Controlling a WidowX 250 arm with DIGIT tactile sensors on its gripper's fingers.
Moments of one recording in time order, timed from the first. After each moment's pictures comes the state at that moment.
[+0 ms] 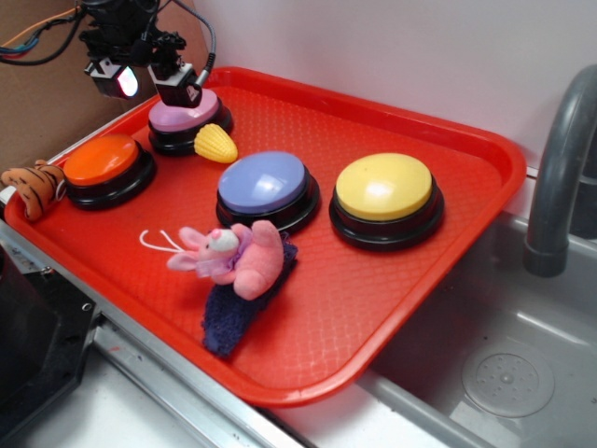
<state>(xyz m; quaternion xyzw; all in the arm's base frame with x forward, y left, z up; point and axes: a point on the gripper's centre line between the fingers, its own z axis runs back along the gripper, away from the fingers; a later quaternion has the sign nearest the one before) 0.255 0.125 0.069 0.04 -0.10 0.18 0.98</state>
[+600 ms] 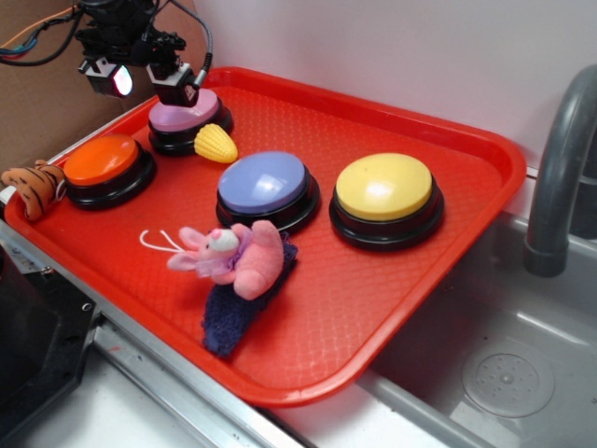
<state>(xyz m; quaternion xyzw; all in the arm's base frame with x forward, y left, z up) 0.259 0.124 0.063 0.08 -0.10 0.20 0.97</state>
